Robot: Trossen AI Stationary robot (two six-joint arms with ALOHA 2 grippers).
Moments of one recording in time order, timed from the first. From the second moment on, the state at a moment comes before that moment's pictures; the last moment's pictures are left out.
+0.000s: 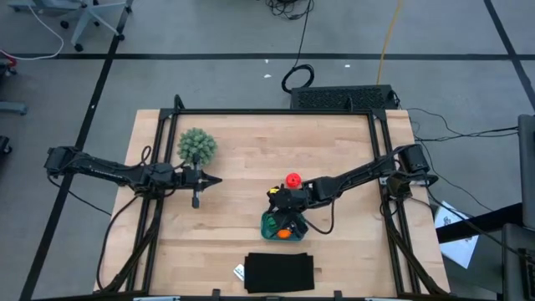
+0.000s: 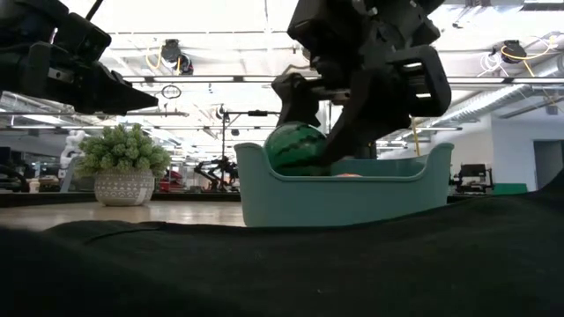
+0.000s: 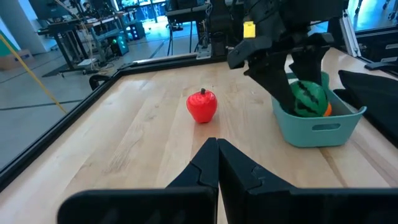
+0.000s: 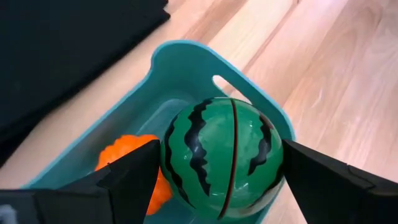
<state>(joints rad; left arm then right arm) -0.11 0.58 0.04 0.38 -0.16 0.13 0.21 1.83 1.12 -0.15 -0.14 -0.44</state>
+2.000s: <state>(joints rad) -0.11 0.58 0.04 0.38 -0.16 0.13 0.19 1.83 1.11 -0.20 -0.18 -0.50</state>
